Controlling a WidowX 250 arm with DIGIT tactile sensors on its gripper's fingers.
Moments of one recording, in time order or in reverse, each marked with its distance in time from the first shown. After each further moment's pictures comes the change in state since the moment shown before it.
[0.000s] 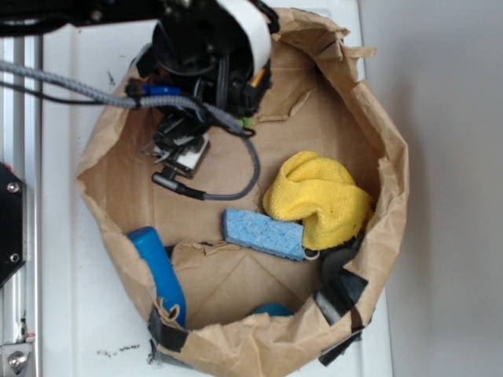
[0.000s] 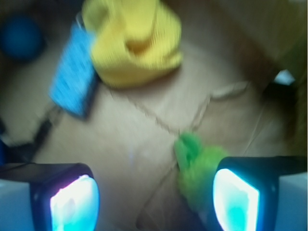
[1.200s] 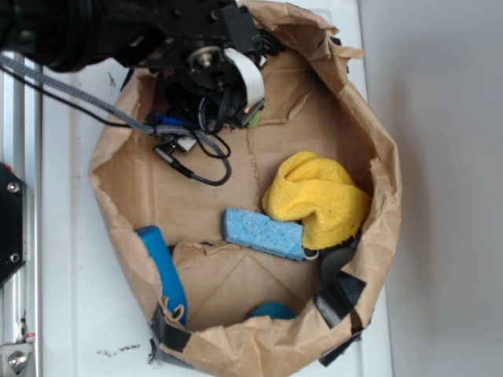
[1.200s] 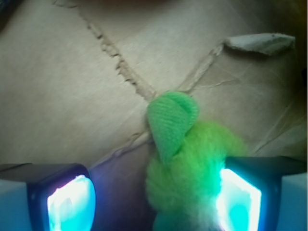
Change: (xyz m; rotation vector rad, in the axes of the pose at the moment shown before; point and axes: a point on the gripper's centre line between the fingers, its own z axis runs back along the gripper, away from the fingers) arm -0.010 0.022 -0.057 0.069 0.084 -0.221
